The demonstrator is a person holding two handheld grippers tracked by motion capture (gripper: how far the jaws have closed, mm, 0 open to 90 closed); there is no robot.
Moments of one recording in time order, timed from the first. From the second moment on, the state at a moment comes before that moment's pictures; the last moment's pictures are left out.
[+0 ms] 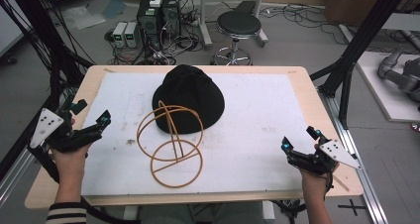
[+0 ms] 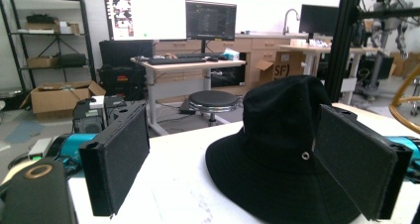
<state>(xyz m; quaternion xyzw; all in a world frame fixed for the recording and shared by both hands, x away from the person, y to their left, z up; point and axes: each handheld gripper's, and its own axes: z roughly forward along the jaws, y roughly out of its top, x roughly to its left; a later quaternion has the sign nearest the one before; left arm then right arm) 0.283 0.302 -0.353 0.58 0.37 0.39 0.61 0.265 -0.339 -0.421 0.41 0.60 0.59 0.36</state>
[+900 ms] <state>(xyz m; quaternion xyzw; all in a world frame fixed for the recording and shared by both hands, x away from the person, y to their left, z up) 0.365 0.253 -0.279 0.66 0.32 0.35 0.59 0.271 -0.334 -0.424 0.40 0.61 0.59 0.36</state>
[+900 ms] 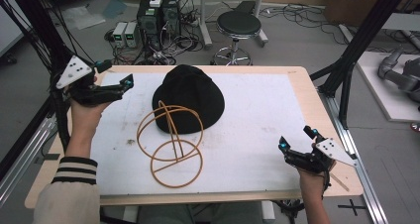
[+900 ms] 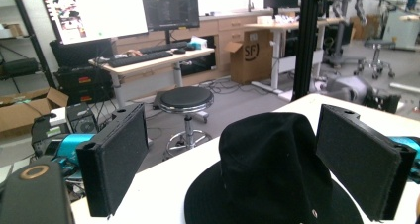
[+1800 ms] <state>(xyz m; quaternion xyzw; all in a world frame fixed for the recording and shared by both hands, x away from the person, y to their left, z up) 0.445 0.180 -0.279 0.75 0.22 0.27 0.57 0.268 -0.338 -0.428 0.41 0.61 0.58 0.35</state>
